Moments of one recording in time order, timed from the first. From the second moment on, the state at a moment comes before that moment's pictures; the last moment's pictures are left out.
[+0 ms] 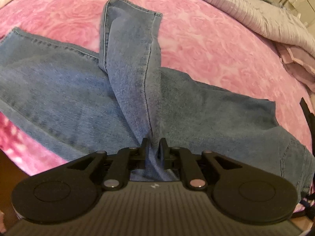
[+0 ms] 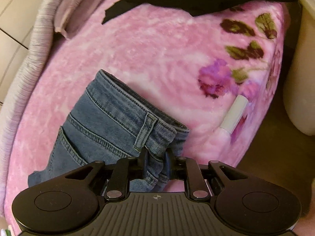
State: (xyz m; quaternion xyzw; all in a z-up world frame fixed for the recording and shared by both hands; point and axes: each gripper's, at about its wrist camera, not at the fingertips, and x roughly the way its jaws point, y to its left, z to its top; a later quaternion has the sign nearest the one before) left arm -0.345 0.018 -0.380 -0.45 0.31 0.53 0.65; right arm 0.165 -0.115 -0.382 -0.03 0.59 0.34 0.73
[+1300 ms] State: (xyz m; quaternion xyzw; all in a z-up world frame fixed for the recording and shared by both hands) left arm -0.616 0.182 -0.383 -0.51 0.31 0.57 0.56; right arm -0.252 0.157 -0.411 -0.15 0.64 0.55 0.52
